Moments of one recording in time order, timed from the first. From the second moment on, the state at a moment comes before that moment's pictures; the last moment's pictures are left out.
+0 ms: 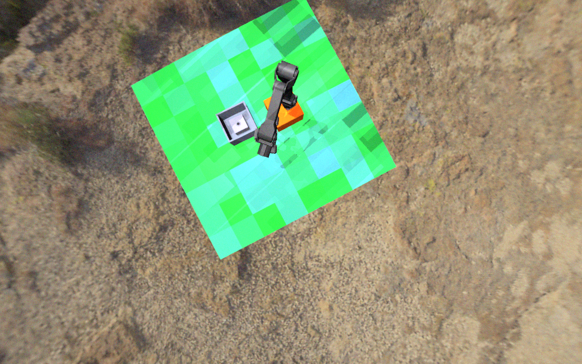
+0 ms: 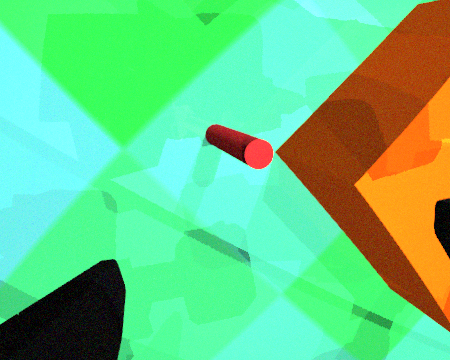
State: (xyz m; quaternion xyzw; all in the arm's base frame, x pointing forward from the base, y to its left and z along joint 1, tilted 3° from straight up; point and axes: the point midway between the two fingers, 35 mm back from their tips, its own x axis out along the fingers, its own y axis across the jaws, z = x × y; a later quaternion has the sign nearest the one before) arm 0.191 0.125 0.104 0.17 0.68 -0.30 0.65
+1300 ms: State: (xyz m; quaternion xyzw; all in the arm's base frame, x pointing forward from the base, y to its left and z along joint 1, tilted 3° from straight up) arm 0.187 0.109 -0.011 0.16 0.66 -0.34 0.65
